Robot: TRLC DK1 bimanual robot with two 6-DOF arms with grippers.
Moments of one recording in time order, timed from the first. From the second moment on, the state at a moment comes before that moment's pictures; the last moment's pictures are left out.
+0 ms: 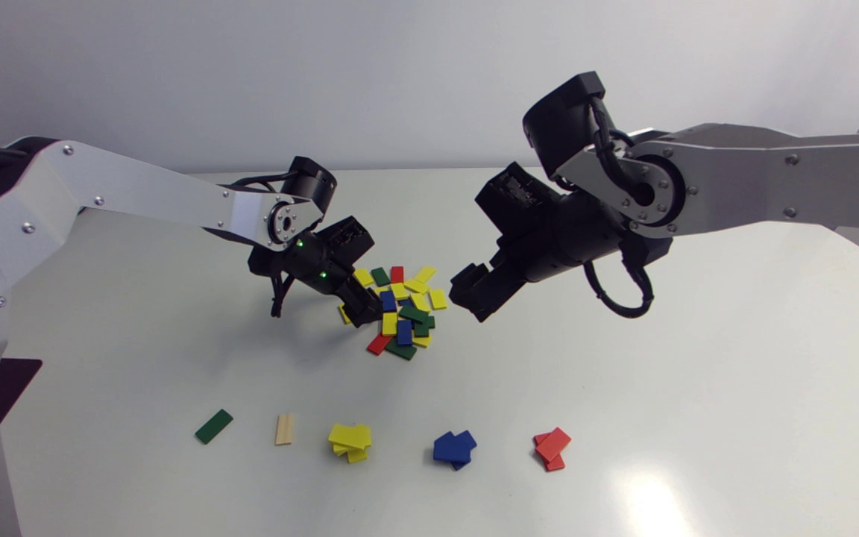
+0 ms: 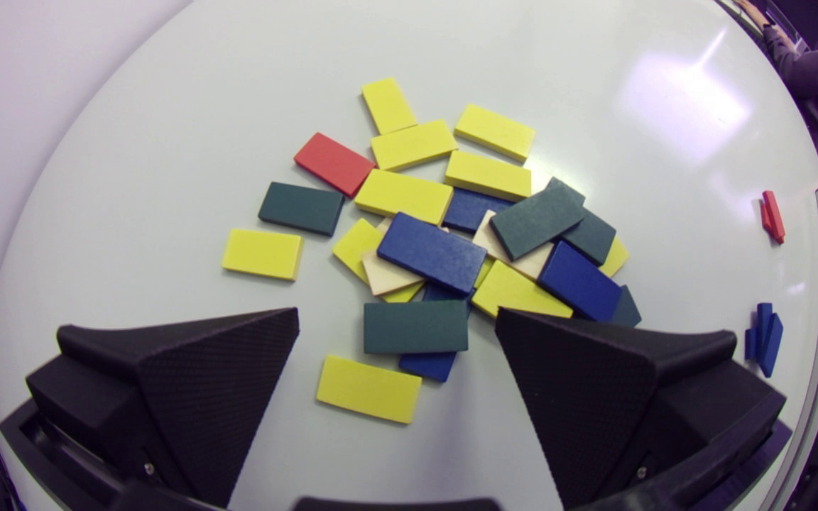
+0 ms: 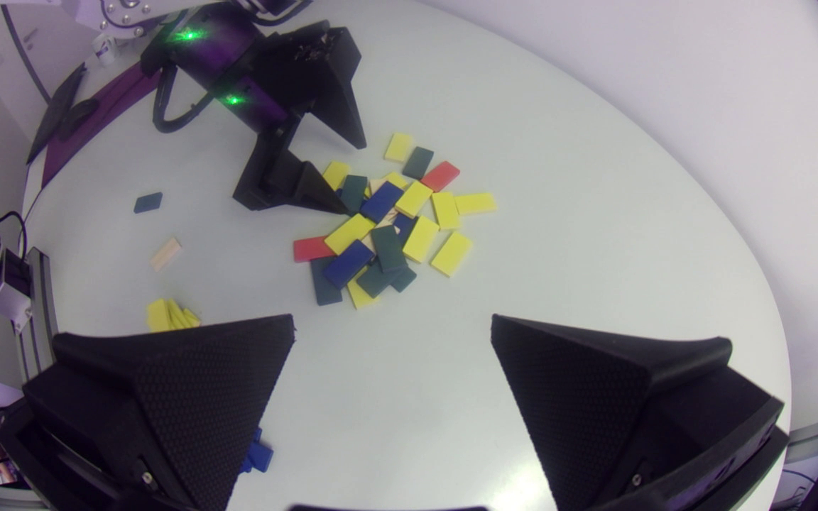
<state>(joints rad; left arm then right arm) -0.32 2.11 1.41 -0.36 0.22 0.56 0.50 1.60 1.19 -0.41 -0.18 -0.25</state>
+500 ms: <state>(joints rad) -0.33 2.14 1.41 -0.36 0.21 0.56 0.49 1.60 1.19 -0.41 -0.18 -0.25</state>
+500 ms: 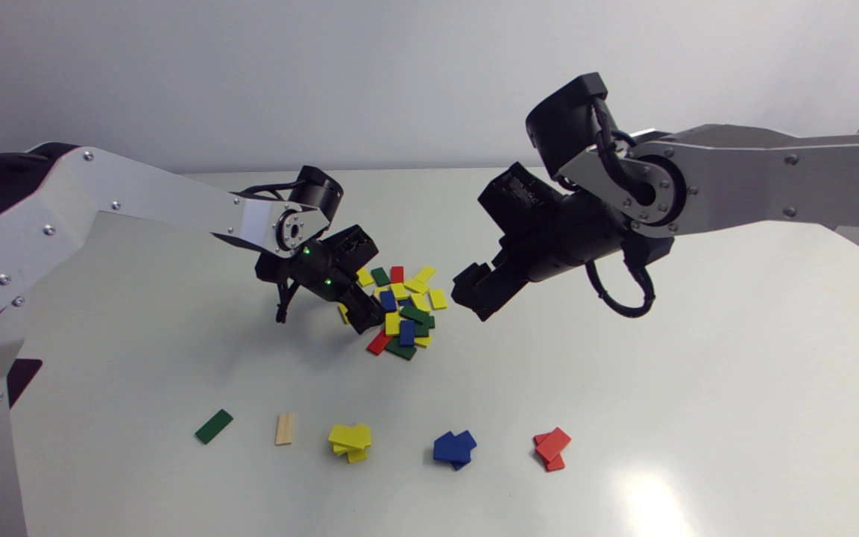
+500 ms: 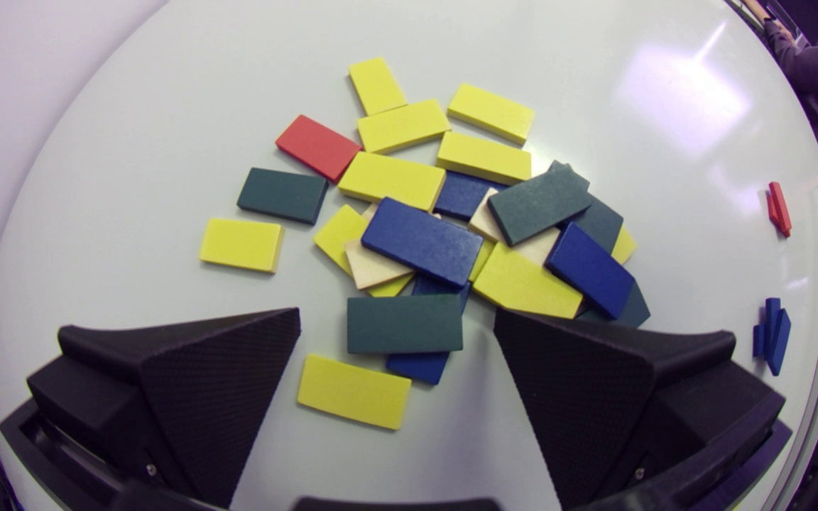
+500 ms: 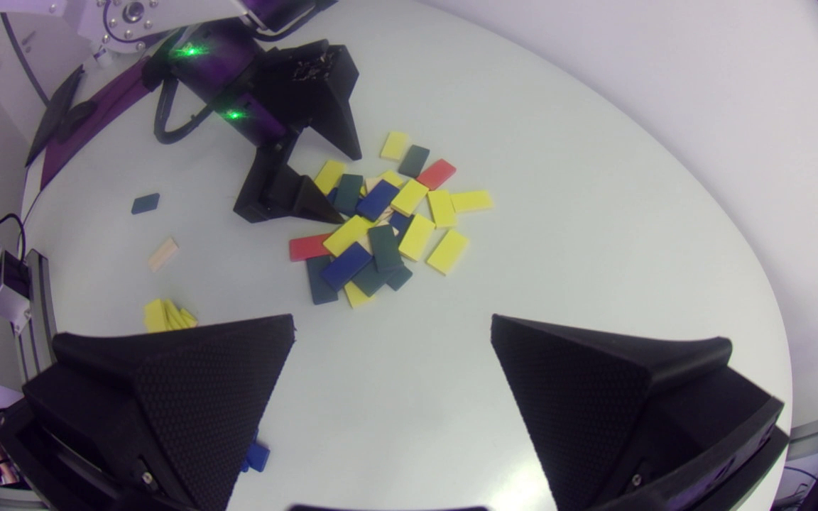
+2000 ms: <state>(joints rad) -0.32 2.00 1.37 -0.37 0.20 0.56 0.49 1.60 1.19 -0.41 -0.18 -0.26</state>
